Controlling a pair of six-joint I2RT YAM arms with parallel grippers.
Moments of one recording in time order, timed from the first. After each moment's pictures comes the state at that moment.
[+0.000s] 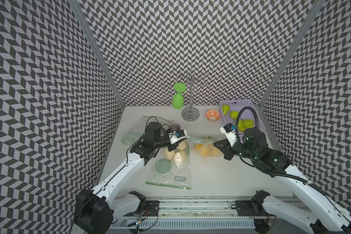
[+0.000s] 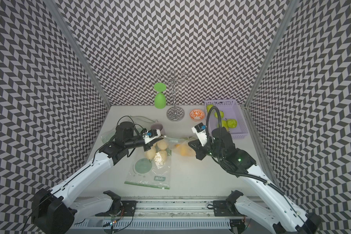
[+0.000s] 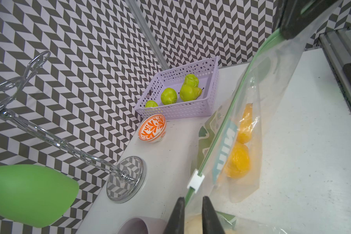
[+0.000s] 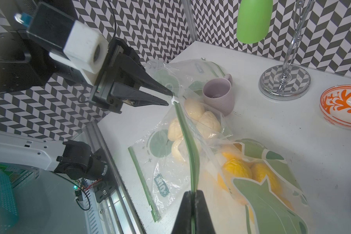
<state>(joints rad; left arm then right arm) -0.45 1.15 0.88 -0.17 0.61 0.70 0.61 0.92 0.98 -0.55 -0.35 0.11</state>
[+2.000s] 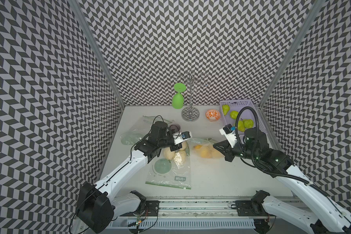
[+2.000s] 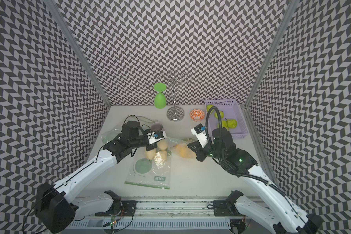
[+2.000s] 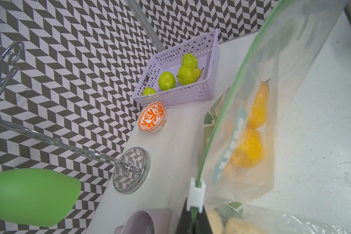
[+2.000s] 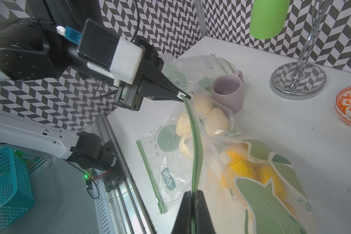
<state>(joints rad) -0.52 1.20 0.95 -0.27 0.47 0.79 0.61 0.91 0.99 -0.59 -0.40 0.09</state>
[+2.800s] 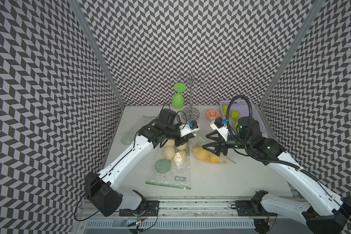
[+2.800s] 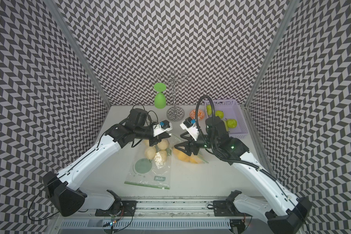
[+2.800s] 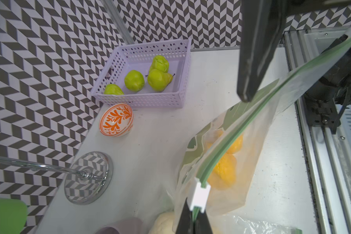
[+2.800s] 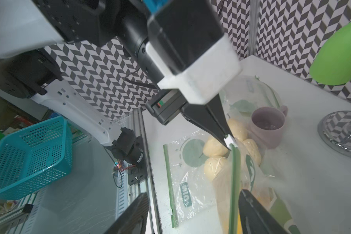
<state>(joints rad) -0.60 1.40 1.38 -0.72 0.54 0.65 0.61 1.10 1.14 -0.52 -0.66 -0.05</state>
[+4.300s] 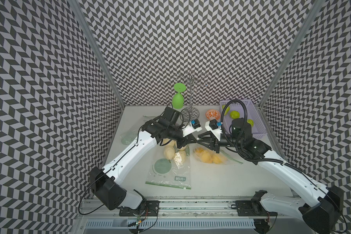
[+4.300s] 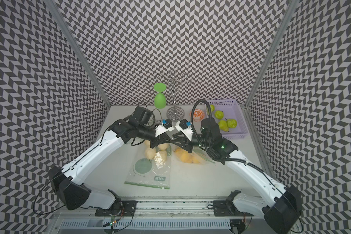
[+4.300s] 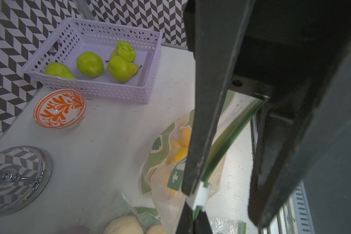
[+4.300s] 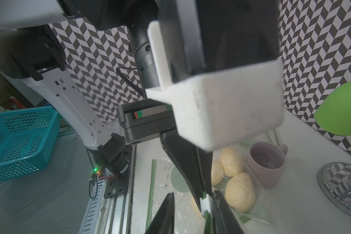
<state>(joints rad) -0.61 1.45 1.48 -0.89 0.68 0.56 0.62 1.17 1.03 -0.17 -0.71 -0.14</state>
